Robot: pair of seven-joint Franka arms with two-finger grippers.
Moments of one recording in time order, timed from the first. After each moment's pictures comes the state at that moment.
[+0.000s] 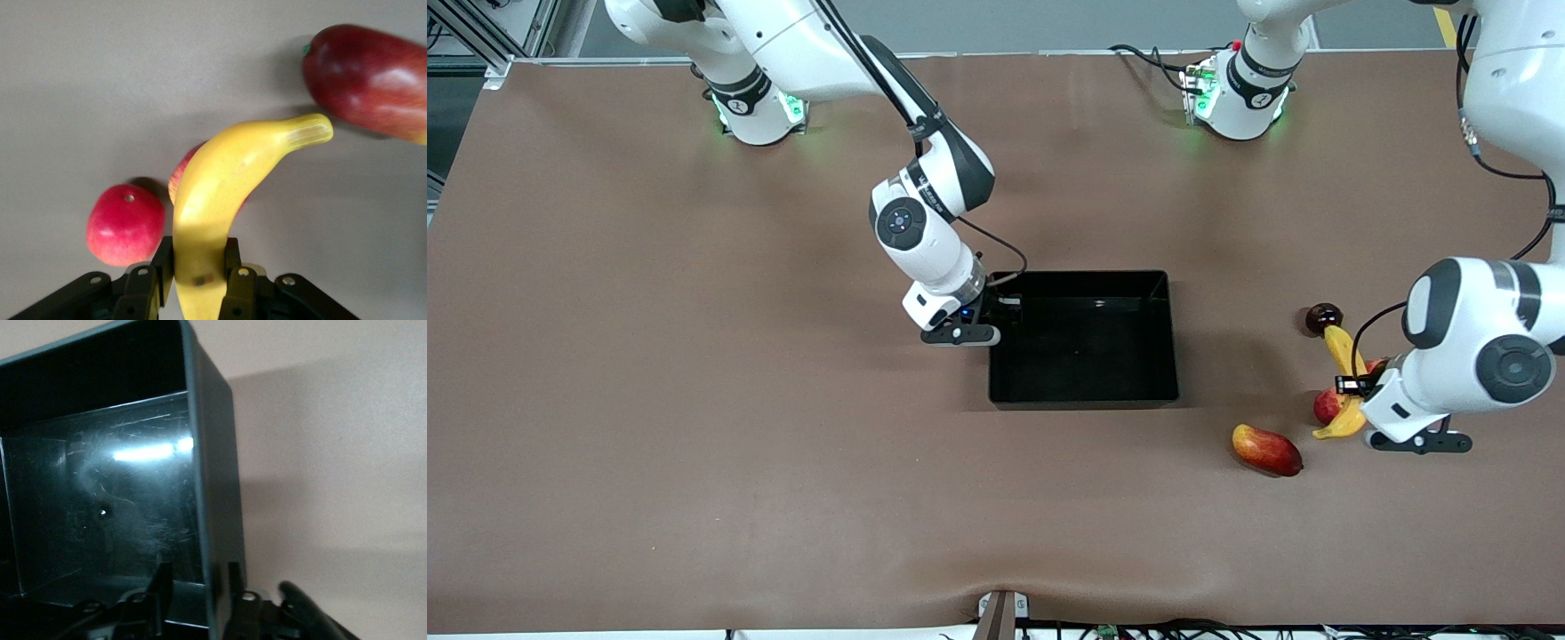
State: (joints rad) left arm 0.34 0.63 -0.39 -1.55 0.46 1.96 -0.13; right arm 0.79 0.65 -0.04 -1.69 0.44 2.59 0.50
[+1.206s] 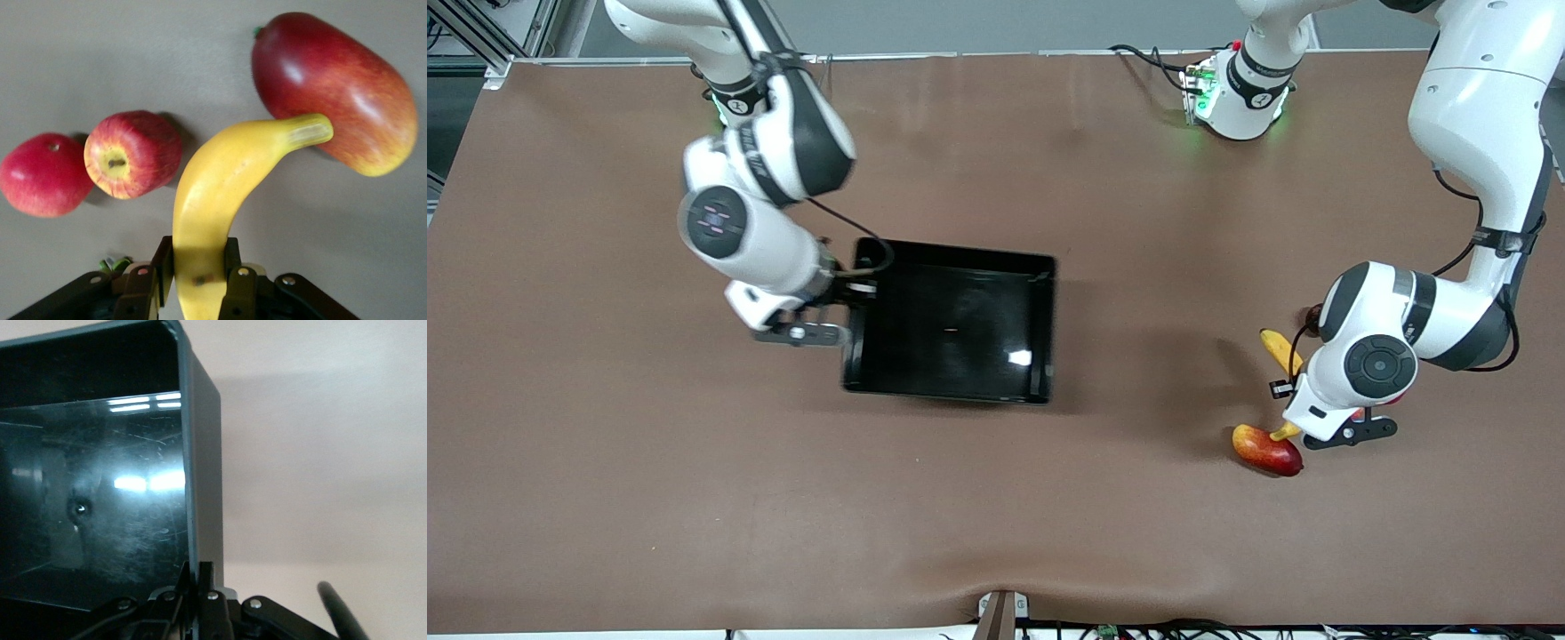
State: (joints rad) left arm 0.26 0.65 -0.45 -1.62 0.53 1.95 -0.65; right arm 0.76 0.23 -0.40 -1.88 0.26 2.00 0.30
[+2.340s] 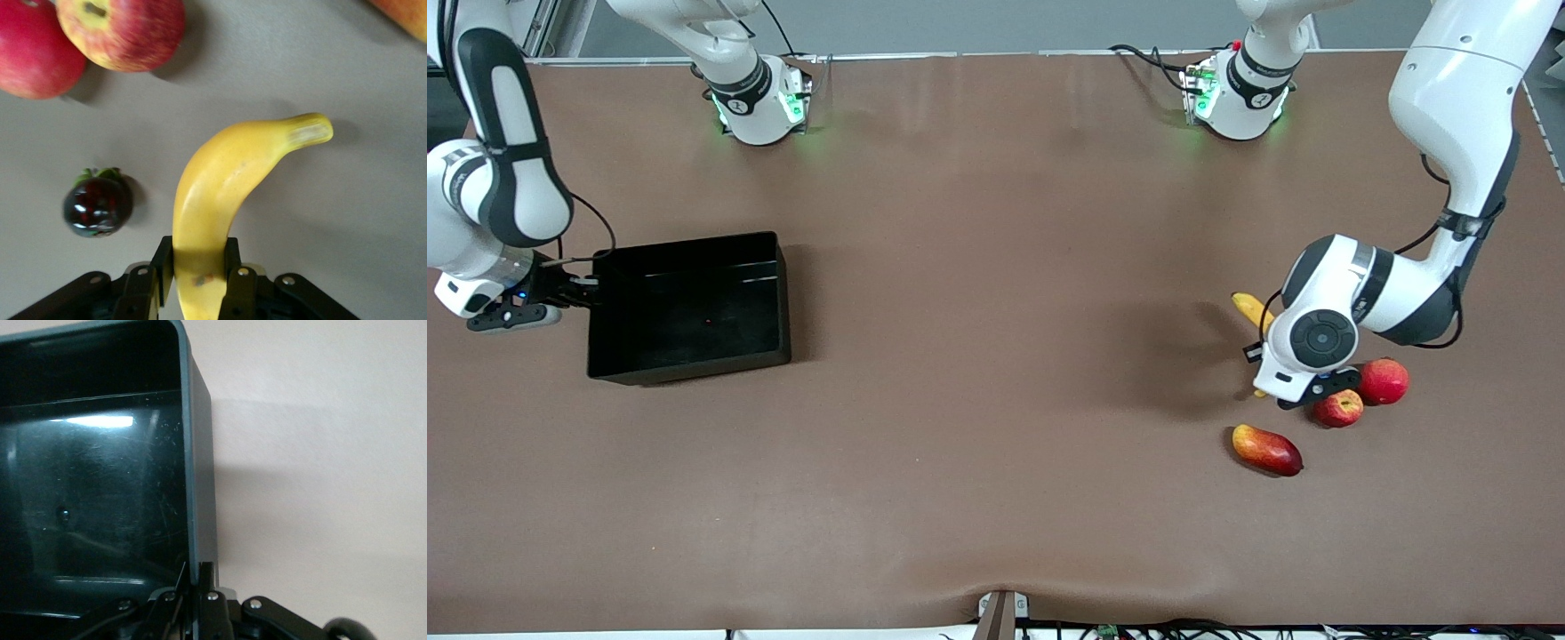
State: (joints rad) left arm 0.27 0.57 -0.51 -1.84 0.53 1.94 -0.85; right arm 0.02 0.21 -0.44 -2.25 0.23 2.37 -0.70
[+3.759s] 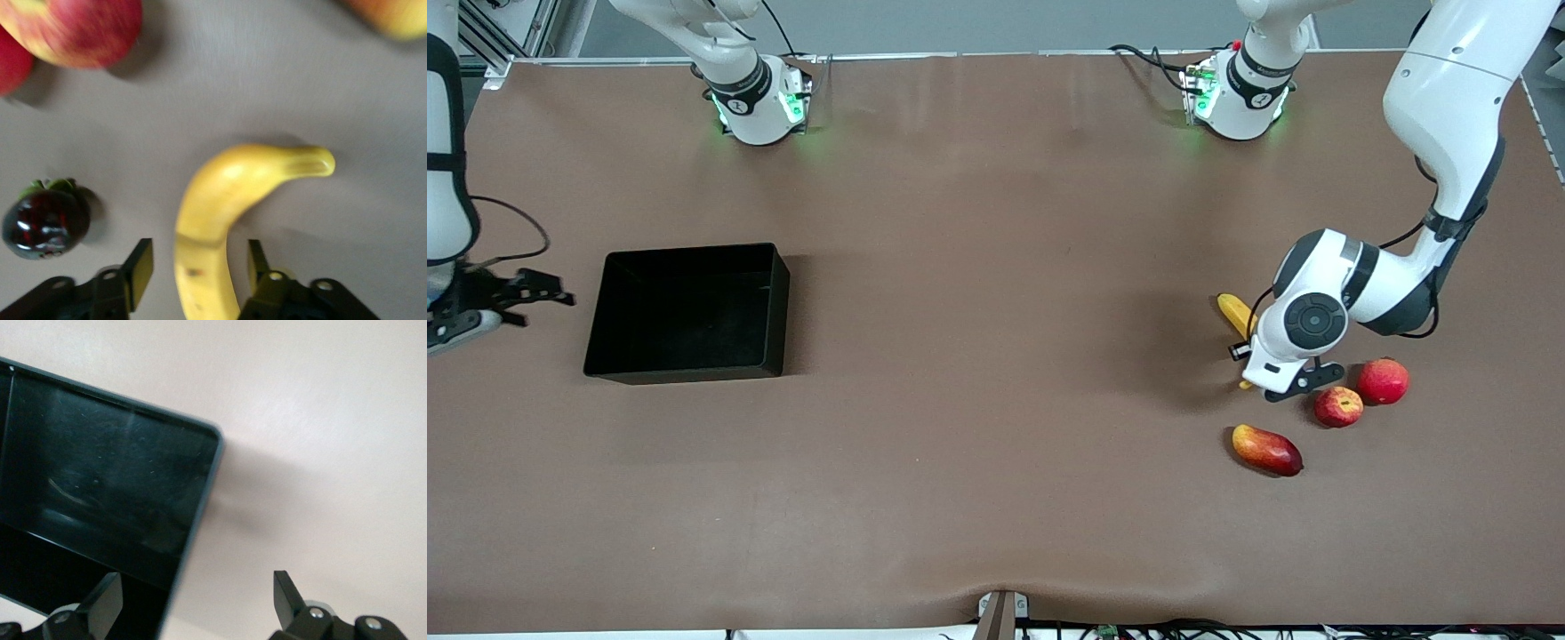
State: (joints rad) left arm 0.30 0.55 -0.51 -1.91 0.53 2.10 -0.86; right arm -0.04 0.32 -0.43 -1.86 0.23 2.02 -1.02
